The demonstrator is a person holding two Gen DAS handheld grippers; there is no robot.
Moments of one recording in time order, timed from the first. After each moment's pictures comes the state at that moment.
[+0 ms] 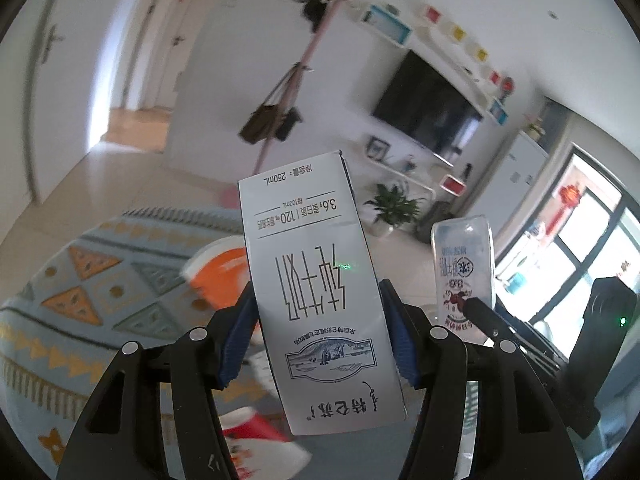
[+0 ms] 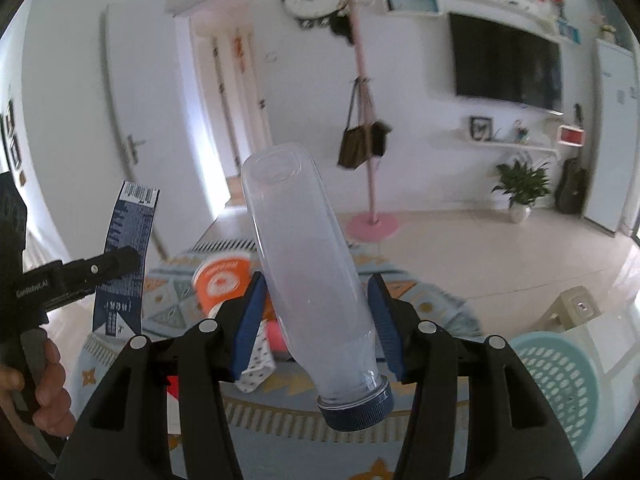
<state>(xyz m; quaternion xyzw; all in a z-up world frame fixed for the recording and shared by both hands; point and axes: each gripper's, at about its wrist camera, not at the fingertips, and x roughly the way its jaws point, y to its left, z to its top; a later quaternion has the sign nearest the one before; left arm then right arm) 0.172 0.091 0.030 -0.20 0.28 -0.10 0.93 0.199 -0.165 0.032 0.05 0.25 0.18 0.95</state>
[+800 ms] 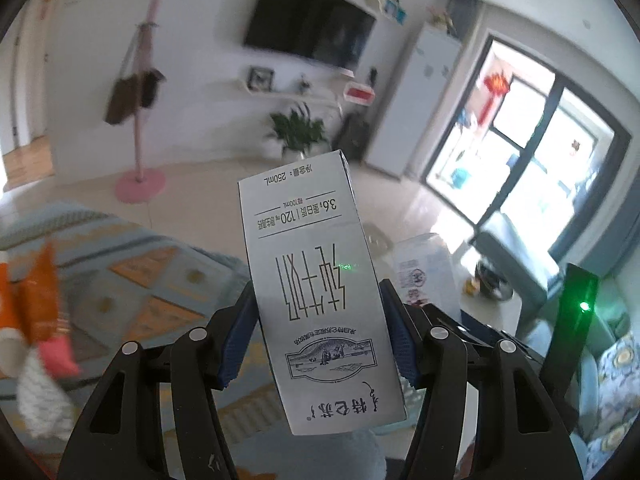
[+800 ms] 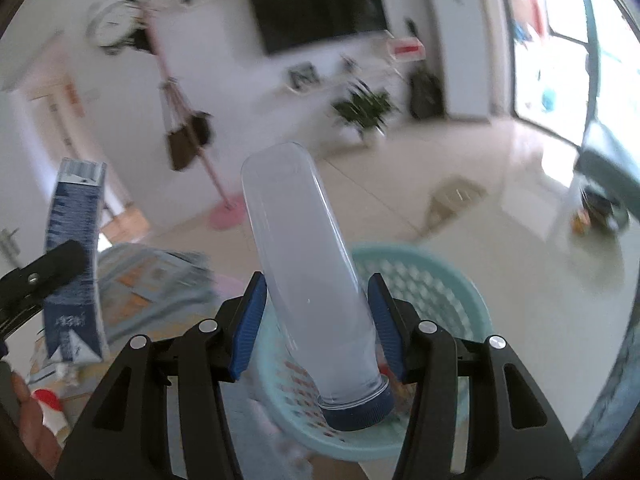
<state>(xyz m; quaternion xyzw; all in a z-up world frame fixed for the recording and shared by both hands) 0.251 -0.166 -0.021 -0.06 0.36 -0.27 0.89 0.204 -0.395 -0.078 0.19 0.36 -0.08 0.91</state>
